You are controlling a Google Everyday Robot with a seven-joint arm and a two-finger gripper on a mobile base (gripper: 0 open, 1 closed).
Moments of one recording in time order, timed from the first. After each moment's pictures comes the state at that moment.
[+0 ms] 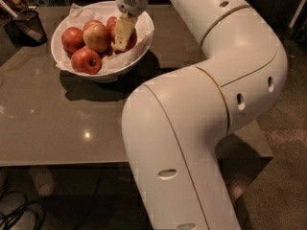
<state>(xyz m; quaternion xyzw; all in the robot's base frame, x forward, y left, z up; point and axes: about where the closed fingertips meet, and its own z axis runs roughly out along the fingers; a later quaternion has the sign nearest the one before) 0.714 0.065 0.932 -0.63 0.76 0.06 0.16</state>
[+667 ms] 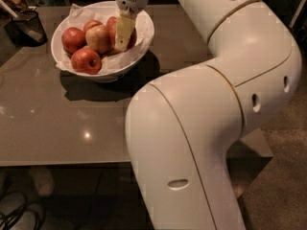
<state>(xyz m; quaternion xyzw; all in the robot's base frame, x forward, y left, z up) 0.689 0.064 0.948 -0.67 0.72 0.07 0.16</state>
